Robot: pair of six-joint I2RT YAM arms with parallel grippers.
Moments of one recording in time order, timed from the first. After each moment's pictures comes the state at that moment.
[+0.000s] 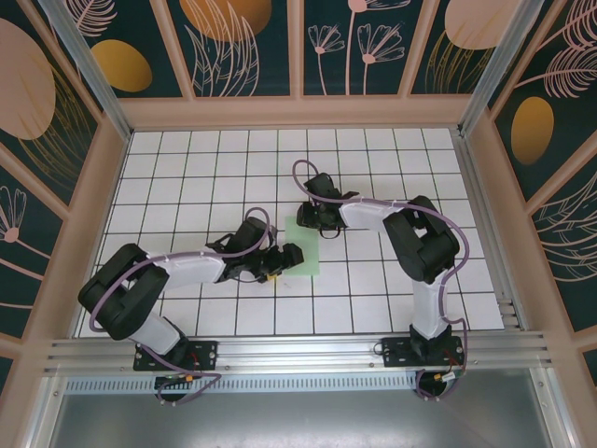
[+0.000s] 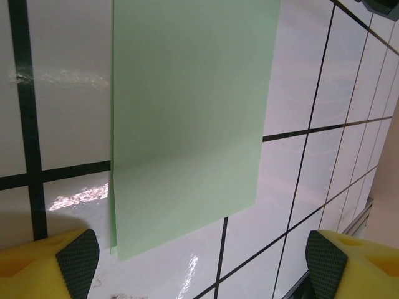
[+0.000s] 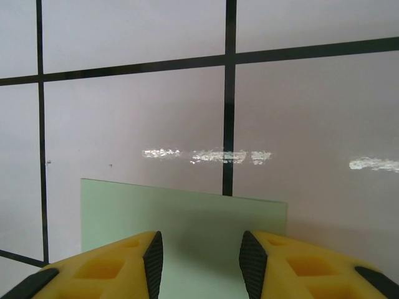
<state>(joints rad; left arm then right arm) -0.71 1.55 0.63 0.05 0.41 -1.05 0.65 1.98 1.21 -0.25 -0.05 0.66</state>
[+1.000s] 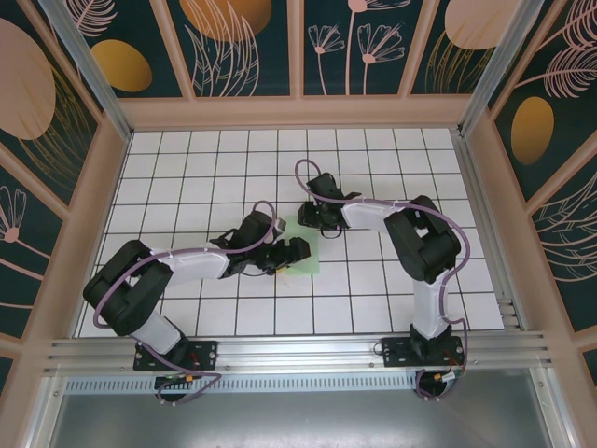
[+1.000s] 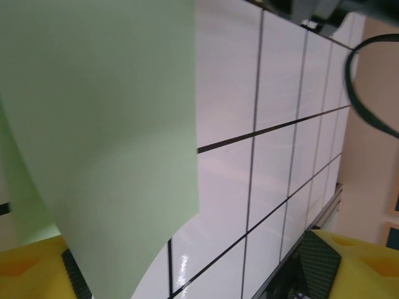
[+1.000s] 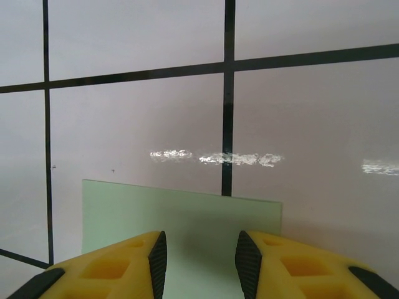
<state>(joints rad) -0.72 1.58 0.67 0.15 0.47 -1.04 0.63 1.97 1.19 -0.21 -0.08 0.66</state>
